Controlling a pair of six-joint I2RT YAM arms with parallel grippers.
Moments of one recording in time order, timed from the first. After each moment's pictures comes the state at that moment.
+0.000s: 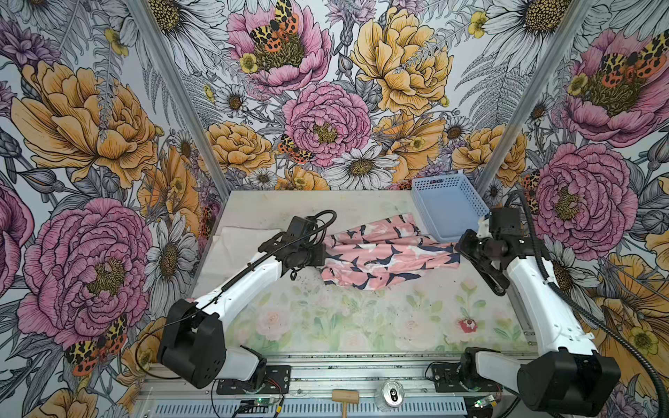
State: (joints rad) left arm -0.47 1.36 1.14 -0.64 0.09 -0.36; right arm -0.14 1.19 1.23 -0.96 -0.25 0.48
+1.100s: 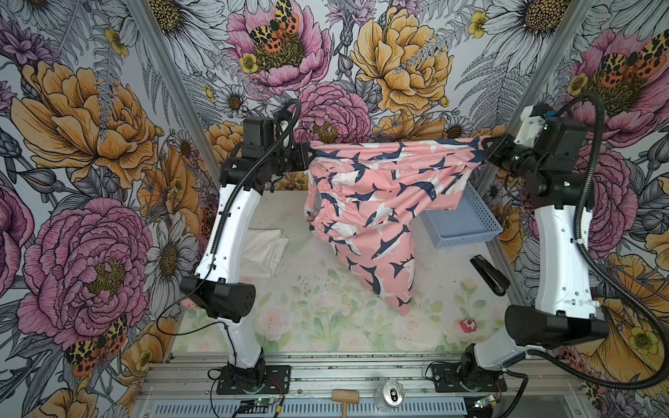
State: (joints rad) left arm -0.20 1.92 2.43 -0.87 0.44 -0.30; right arm -0.15 1.64 2.20 -0.83 -0.30 0.45
